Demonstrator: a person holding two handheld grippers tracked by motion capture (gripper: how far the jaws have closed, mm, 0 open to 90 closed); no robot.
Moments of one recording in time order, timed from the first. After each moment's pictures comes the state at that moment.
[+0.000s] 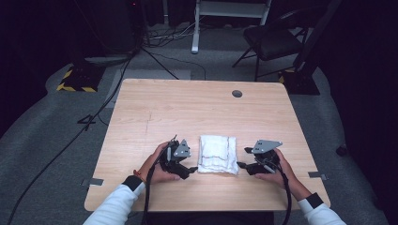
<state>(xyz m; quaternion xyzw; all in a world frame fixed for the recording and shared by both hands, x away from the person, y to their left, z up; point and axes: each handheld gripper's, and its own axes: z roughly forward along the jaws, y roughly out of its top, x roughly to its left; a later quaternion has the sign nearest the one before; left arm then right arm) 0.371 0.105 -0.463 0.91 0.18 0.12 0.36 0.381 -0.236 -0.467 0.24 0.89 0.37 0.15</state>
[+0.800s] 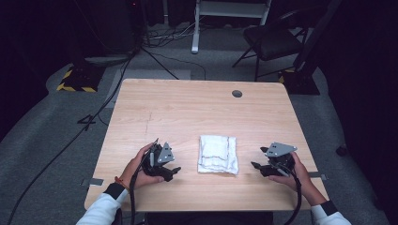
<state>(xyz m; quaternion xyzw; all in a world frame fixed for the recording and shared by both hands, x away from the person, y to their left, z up) 0.350 0.154 -0.463 0.91 0.22 0.18 0.31 0.369 -0.277 -0.463 0.25 0.89 0.32 0.21</state>
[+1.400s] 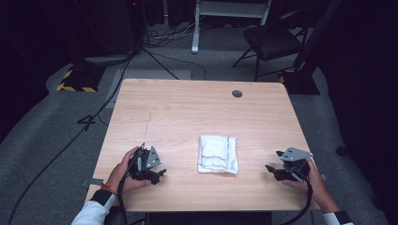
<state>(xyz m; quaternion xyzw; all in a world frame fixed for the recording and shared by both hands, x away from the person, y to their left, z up) 0.341 0.190 -0.478 0.91 0.25 0.20 0.27 0.358 -0.325 -0.476 0.30 0.87 0.31 0.23</state>
